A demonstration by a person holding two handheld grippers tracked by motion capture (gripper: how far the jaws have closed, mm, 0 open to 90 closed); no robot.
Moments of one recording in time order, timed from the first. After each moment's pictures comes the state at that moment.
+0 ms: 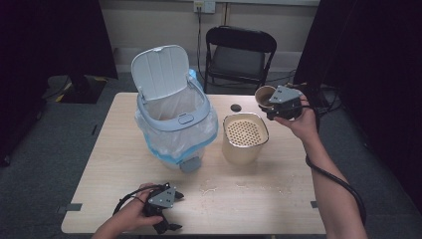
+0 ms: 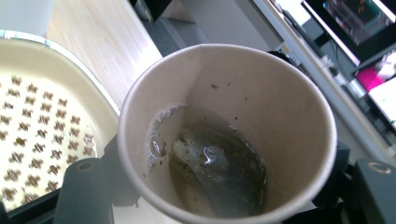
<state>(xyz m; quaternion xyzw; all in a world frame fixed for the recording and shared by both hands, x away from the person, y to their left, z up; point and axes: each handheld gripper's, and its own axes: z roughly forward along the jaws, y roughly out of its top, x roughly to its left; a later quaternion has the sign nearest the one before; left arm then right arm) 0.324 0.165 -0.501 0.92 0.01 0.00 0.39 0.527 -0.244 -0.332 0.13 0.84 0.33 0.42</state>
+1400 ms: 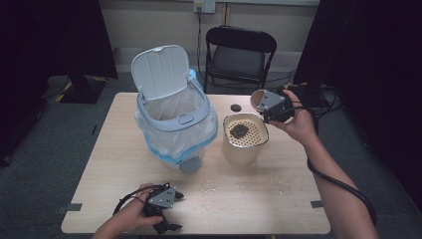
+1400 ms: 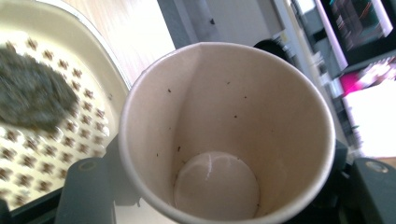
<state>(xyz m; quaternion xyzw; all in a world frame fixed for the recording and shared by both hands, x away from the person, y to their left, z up) 0.323 0.164 -0.502 0.92 0.01 0.00 0.40 0.508 -0.217 -0.320 0.10 0.86 0.23 0.44</state>
